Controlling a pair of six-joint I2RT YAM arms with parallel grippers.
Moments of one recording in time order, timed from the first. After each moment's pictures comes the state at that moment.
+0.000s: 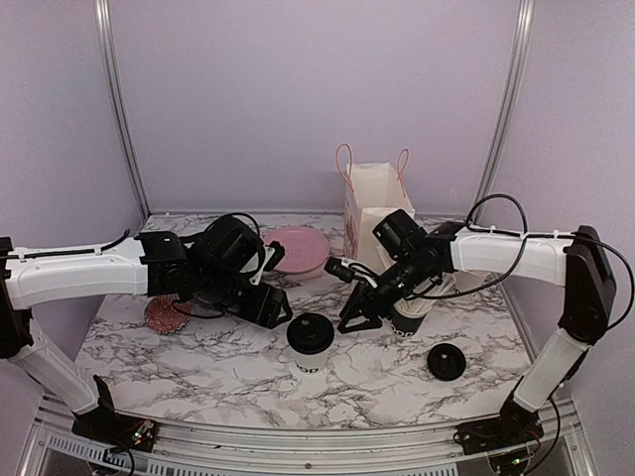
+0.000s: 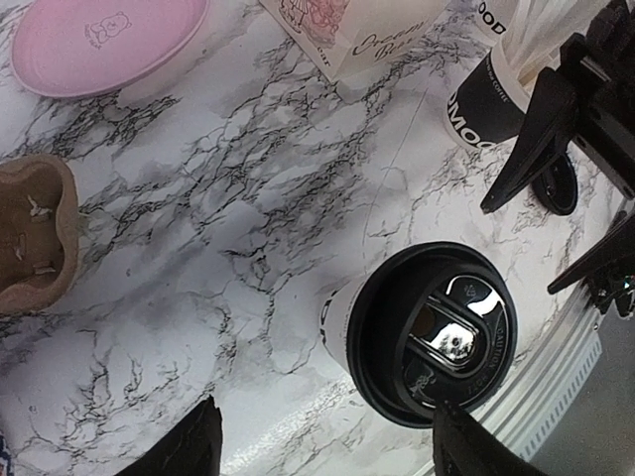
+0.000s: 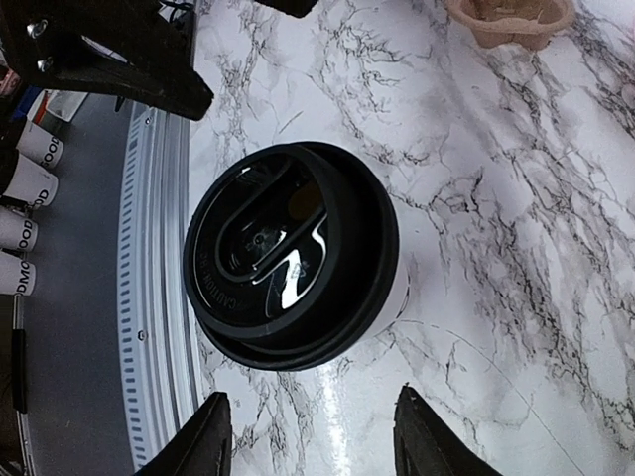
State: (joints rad) left arm -0.98 1.49 1.17 -0.60 0.00 -0.47; right arm 0.71 1.66 1.20 -0.64 -0.75 -0.33
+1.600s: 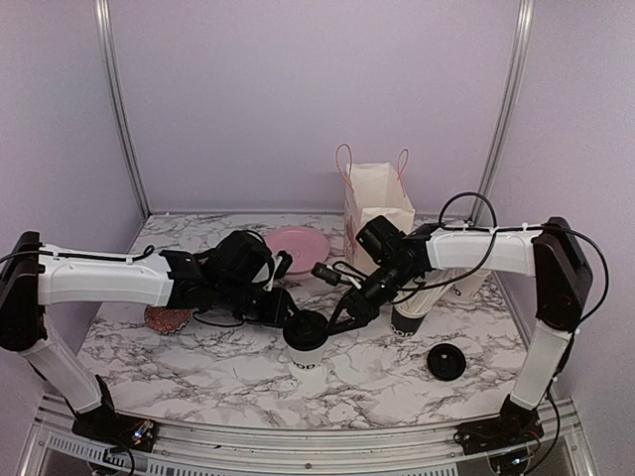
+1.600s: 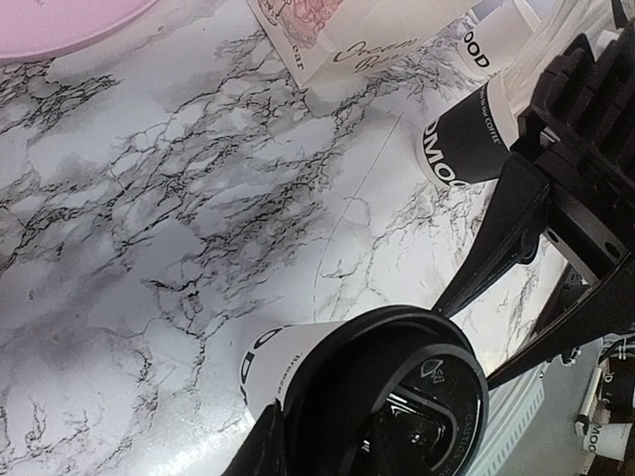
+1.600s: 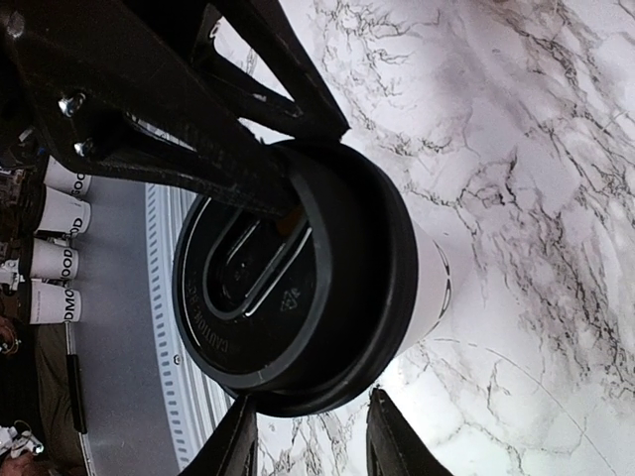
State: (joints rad) left arm -0.96 1.59 1.06 -0.28 0.15 -0.65; right arm 0.72 1.82 1.29 -0.66 -0.82 -0.20
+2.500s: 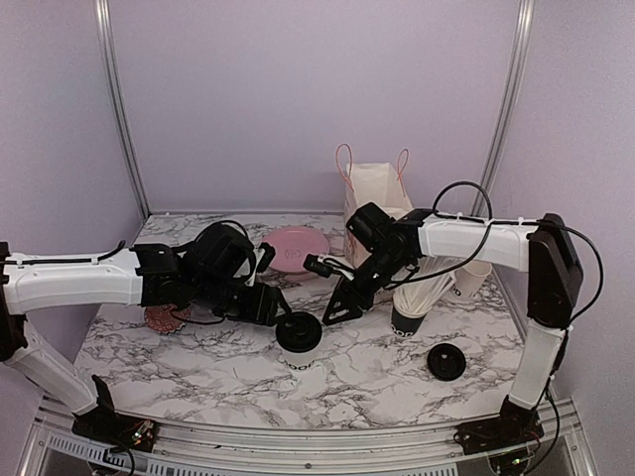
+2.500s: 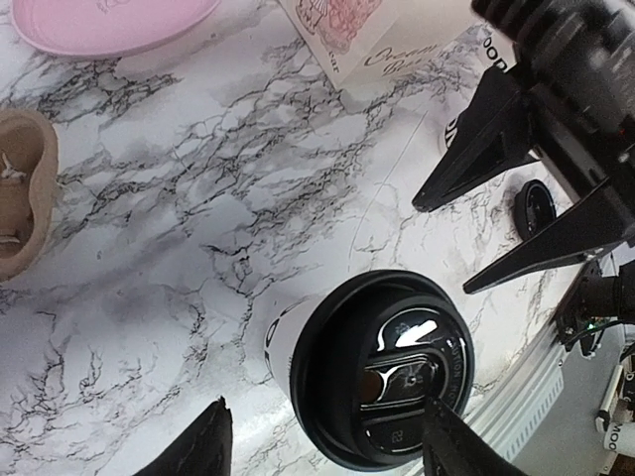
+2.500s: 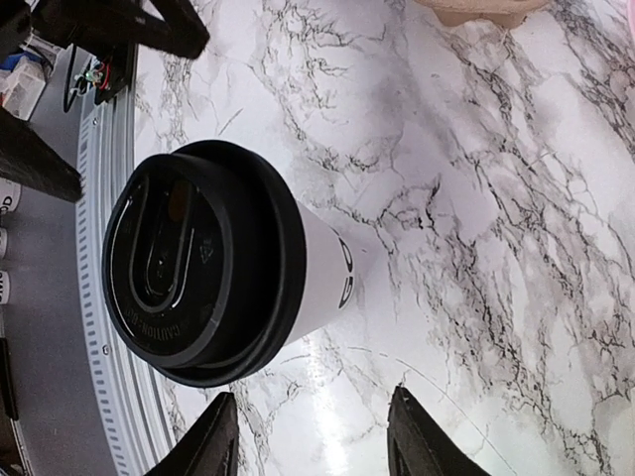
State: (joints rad) left arm -0.97 1.46 1.04 -0.43 0.04 -0.63; right arm 0.74 1.87 1.45 -0.77 -0.65 -0.33
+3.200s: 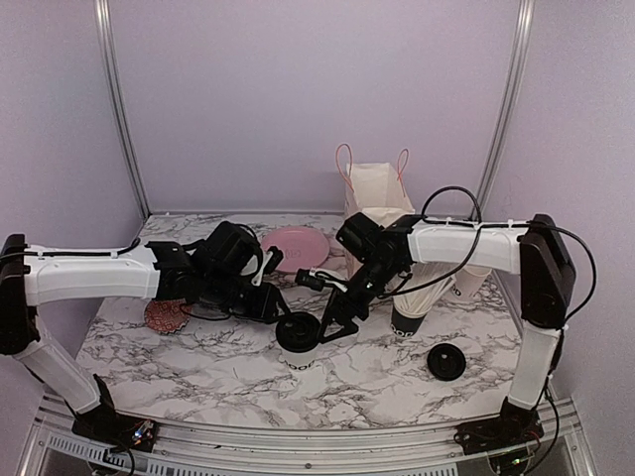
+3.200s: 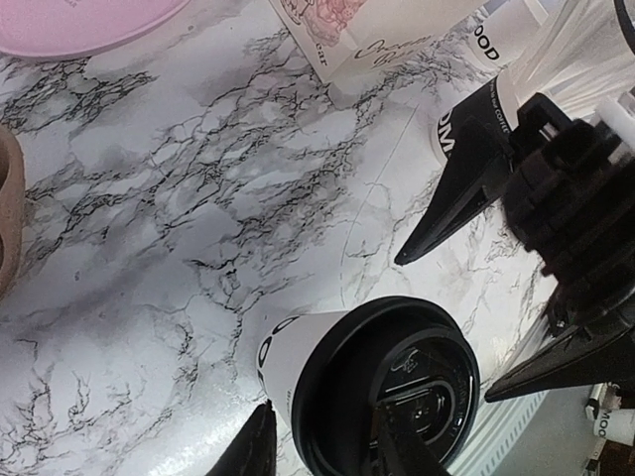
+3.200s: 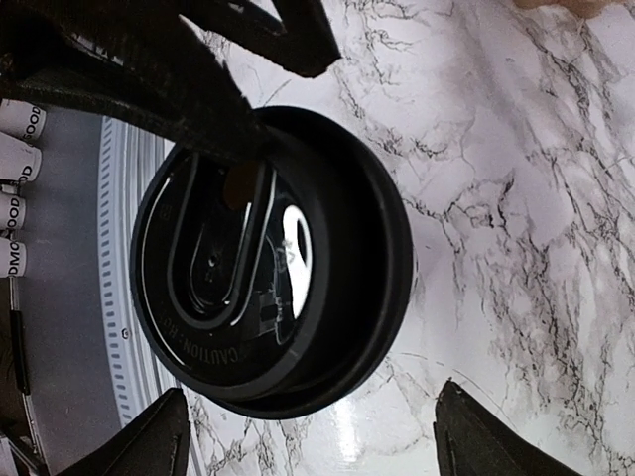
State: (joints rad) left arm -0.91 1.53 1.07 -0.40 0.16 -0.58; right arm 0.79 1.89 1.46 -0.82 -0.69 -0.37
